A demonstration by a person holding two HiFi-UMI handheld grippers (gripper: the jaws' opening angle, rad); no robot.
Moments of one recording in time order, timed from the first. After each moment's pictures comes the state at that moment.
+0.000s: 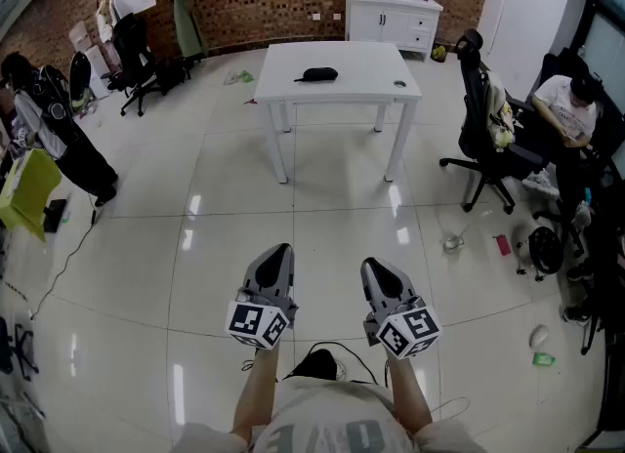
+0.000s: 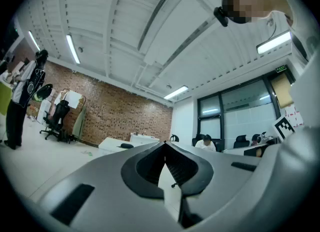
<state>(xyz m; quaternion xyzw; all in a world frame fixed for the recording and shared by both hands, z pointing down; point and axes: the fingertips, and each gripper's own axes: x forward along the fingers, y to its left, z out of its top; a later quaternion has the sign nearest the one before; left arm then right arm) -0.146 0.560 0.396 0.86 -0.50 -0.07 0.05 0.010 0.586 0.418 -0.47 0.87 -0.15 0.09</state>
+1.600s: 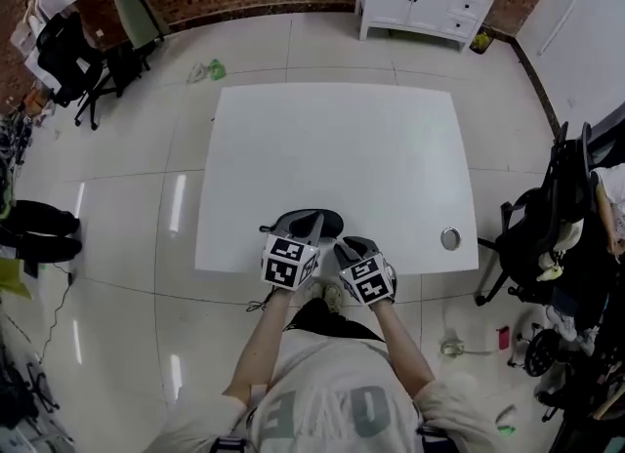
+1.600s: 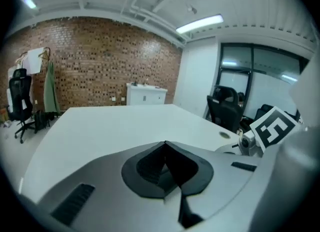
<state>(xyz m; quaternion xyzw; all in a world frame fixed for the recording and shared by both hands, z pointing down) -0.025 -0.470 0.558 0.86 -0.42 0.21 0.18 0.016 -0.414 0.635 -0.37 0.86 -0.19 -0.31</state>
